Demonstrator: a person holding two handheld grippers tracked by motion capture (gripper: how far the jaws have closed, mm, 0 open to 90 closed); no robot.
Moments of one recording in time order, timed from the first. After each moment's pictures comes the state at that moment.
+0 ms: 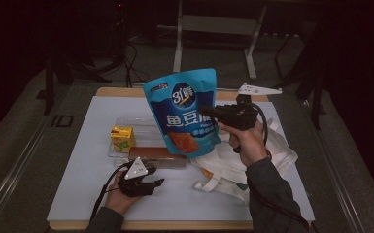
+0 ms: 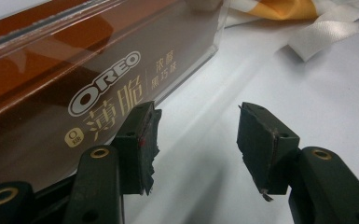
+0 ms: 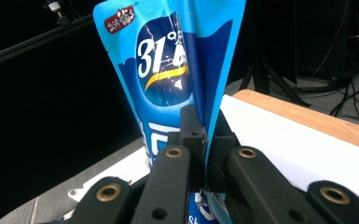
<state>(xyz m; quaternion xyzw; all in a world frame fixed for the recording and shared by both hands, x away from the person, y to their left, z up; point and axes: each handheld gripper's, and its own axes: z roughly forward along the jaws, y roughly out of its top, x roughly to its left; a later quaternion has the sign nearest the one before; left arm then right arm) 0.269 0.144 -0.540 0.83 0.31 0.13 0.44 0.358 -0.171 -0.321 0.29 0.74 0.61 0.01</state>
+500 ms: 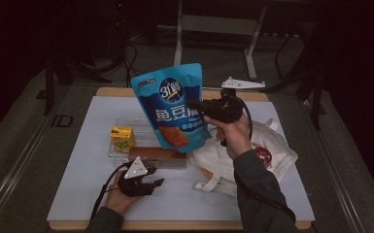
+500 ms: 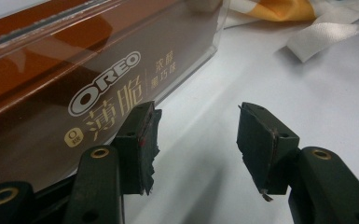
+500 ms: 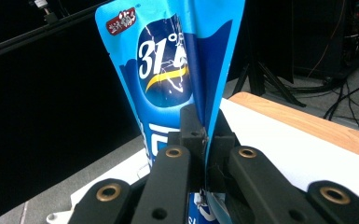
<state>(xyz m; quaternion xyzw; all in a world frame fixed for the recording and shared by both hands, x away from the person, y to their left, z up) 0.269 0.144 -0.540 0.83 0.31 0.13 0.45 0.375 -0.138 -0.322 0.29 0.74 0.61 0.02</state>
